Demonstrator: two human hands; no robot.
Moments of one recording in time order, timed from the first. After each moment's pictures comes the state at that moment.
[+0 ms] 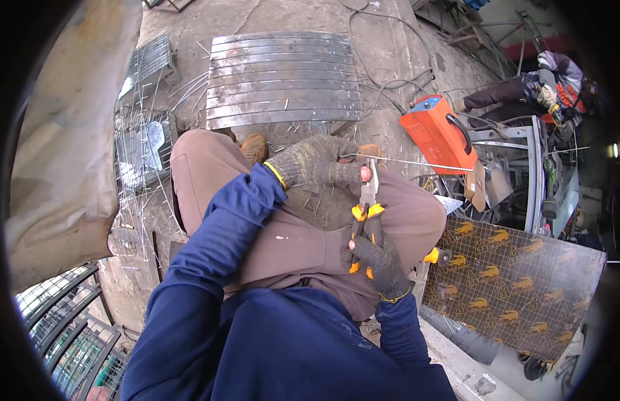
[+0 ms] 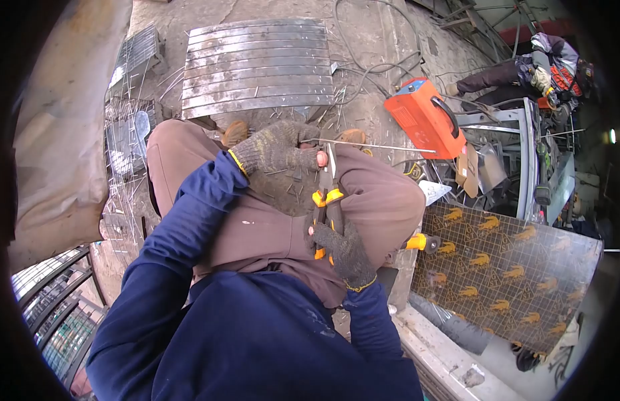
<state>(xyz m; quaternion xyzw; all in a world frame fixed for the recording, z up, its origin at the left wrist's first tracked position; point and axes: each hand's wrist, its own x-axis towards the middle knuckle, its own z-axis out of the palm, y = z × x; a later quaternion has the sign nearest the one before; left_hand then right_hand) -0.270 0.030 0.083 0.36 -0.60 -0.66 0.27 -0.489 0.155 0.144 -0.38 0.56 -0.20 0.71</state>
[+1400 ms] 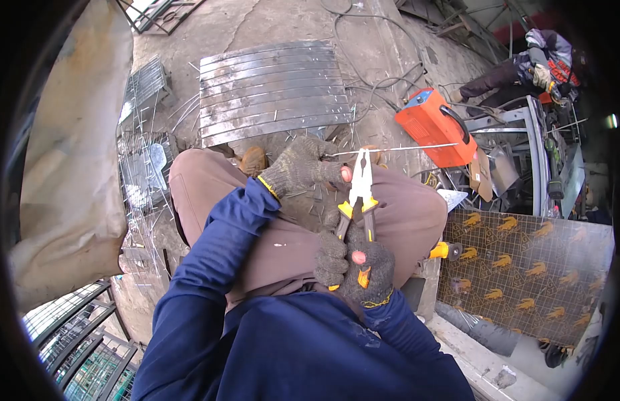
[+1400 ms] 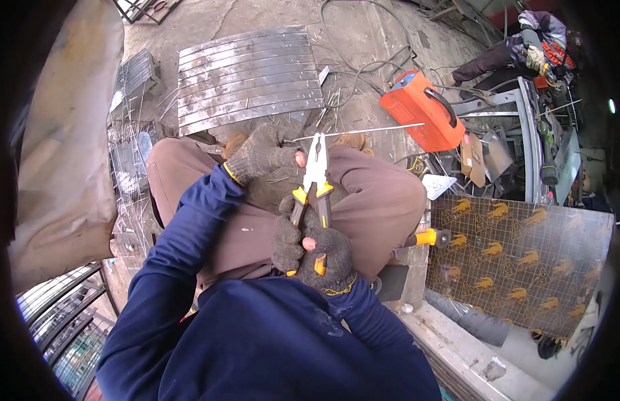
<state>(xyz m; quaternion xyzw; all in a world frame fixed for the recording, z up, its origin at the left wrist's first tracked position) -0.267 0.033 0.068 0.36 -0.56 -0.64 0.38 -0.449 0.159 0.157 -0.02 0.14 -0.37 0.92</state>
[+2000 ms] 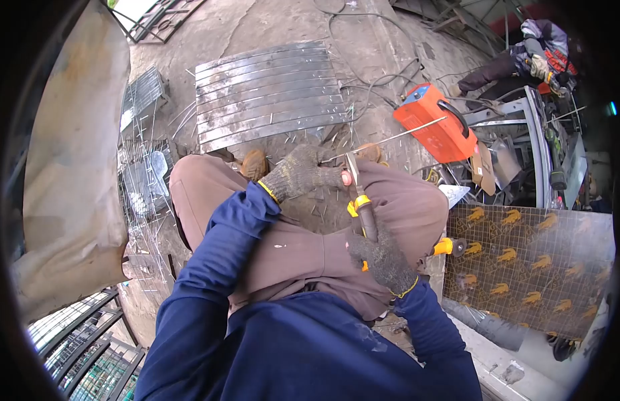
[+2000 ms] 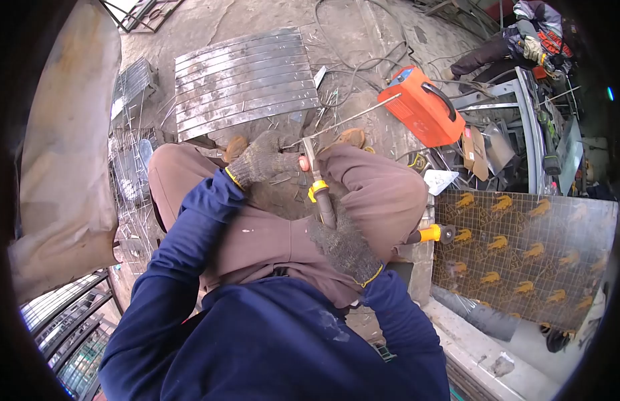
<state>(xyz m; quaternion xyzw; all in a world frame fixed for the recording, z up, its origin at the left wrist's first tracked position) -0.273 0.037 0.071 0.38 -0.57 -0.67 0.30 -0.502 0.153 0.131 -0.71 0.54 -0.19 0.41</state>
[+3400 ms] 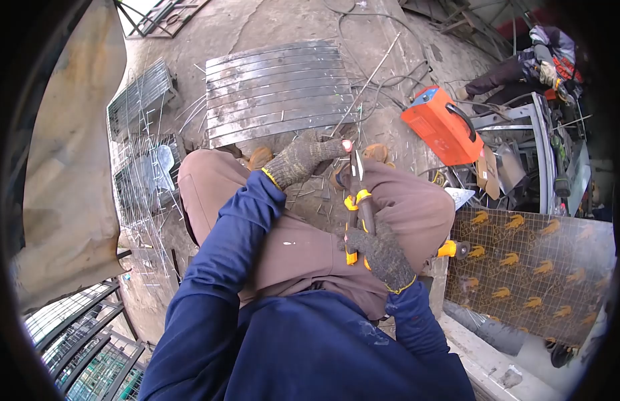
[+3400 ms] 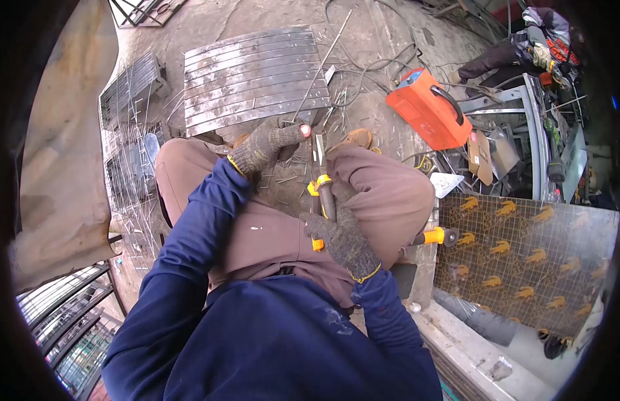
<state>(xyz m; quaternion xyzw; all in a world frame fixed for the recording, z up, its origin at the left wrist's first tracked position) -0.265 0.023 0.075 0.42 -0.42 -0.72 0.36 -0.487 0.145 0.128 -0.41 0.57 -0.18 0.69</state>
